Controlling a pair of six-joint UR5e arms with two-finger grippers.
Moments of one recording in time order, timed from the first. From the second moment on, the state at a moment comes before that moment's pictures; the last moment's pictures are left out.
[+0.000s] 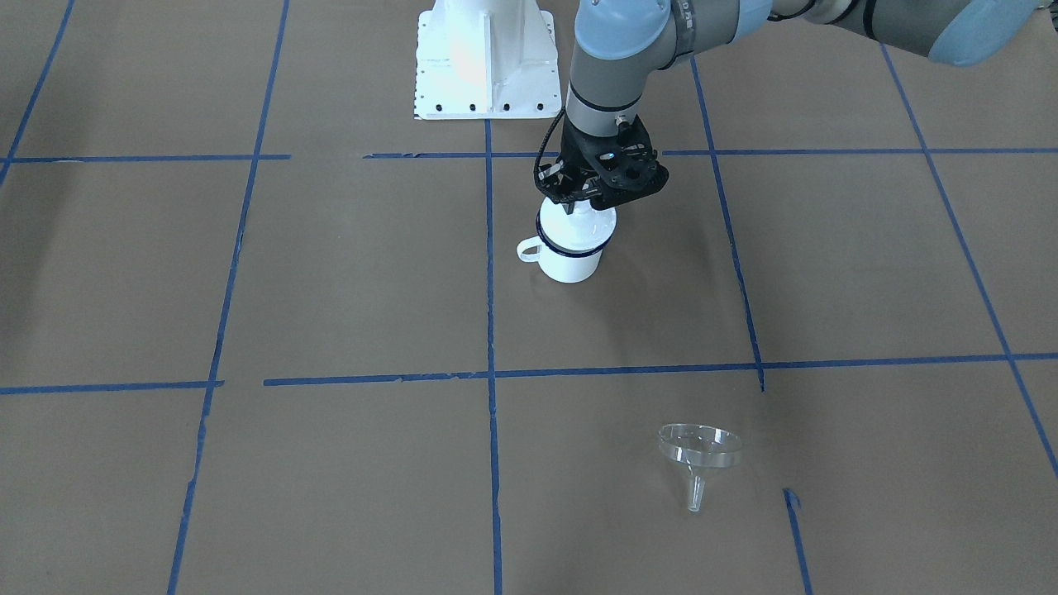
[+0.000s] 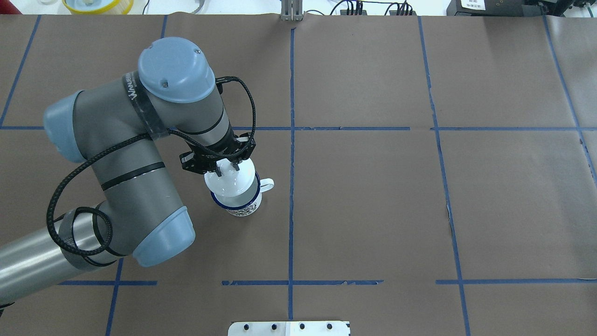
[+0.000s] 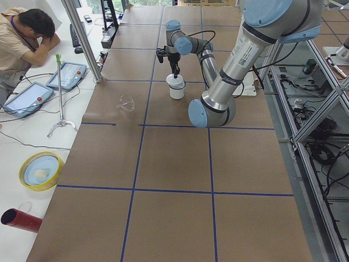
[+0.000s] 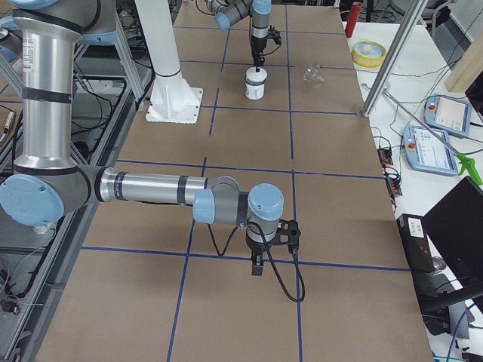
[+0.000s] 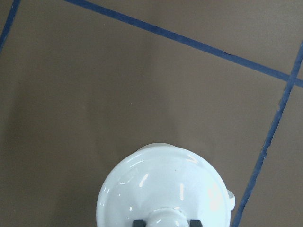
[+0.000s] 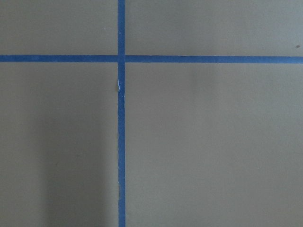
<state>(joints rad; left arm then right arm) -0.59 -2.27 -1.84 -1.31 -2.00 -1.47 1.57 -1.68 1.66 -1.57 2.29 0.01</state>
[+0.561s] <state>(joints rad) -0.57 -2.26 -1.83 -1.32 -2.00 -1.46 1.57 -1.68 1.66 -1.57 2.29 0.01</state>
